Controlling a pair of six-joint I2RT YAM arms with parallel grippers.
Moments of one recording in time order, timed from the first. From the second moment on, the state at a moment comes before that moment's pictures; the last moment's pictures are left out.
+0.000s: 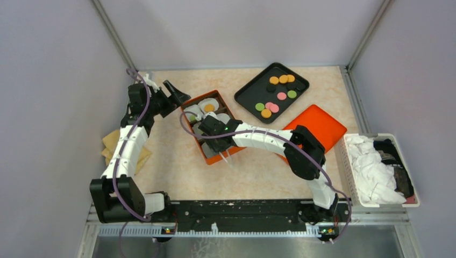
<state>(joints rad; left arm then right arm) 0.06 1.26 1.03 -0.23 0.46 -0.63 1.06 2.06 1.64 -0.65 0.27 0.35</state>
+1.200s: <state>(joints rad) 0.06 1.26 1.02 -0.22 0.47 -0.63 0.89 1.73 1.52 -0.70 0.47 0.35</state>
